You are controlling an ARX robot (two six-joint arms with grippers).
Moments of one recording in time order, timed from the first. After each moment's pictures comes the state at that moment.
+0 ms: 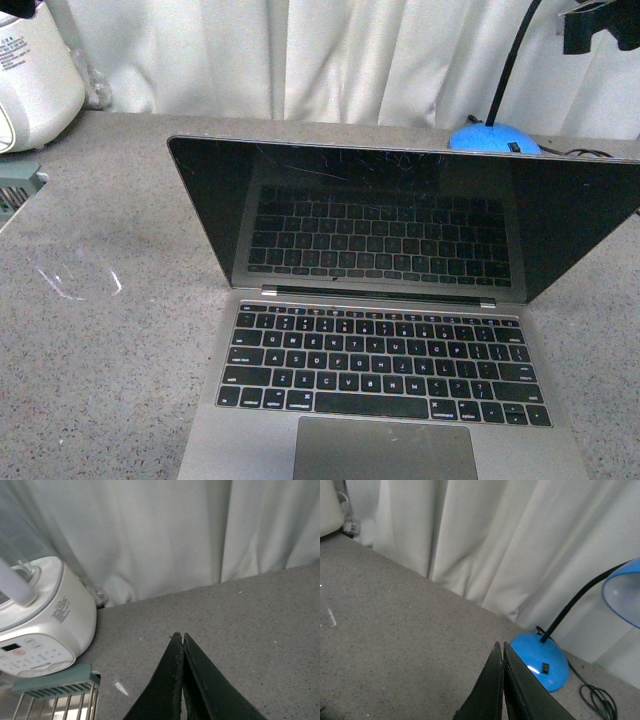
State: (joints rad) left arm -0.20 1.57 0.79 0.58 -0.16 0.27; right arm 0.18 1.61 0.79 0.62 -0.24 -0.29
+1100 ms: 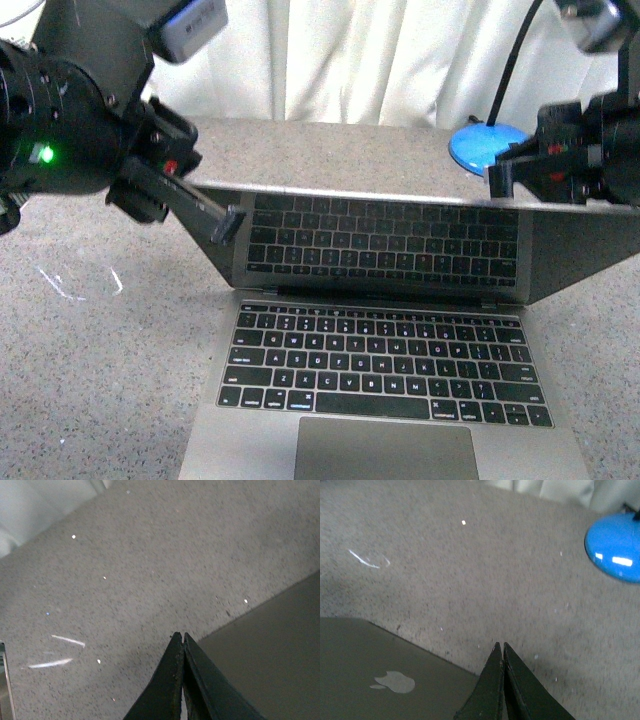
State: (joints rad) left arm -0.39 1.60 0.72 0.31 -0.05 0.33; right arm 0.26 1.67 0.71 0.38 -0.18 -0.05
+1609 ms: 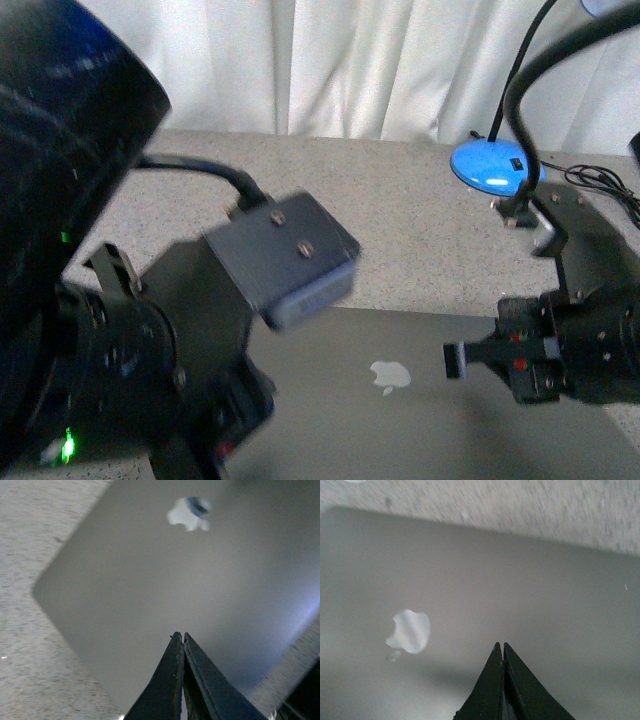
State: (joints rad) left arm -0.57 1.57 0.62 0.02 0.12 0.39; right arm 0.36 1.73 0.61 0.15 -0.12 0.22
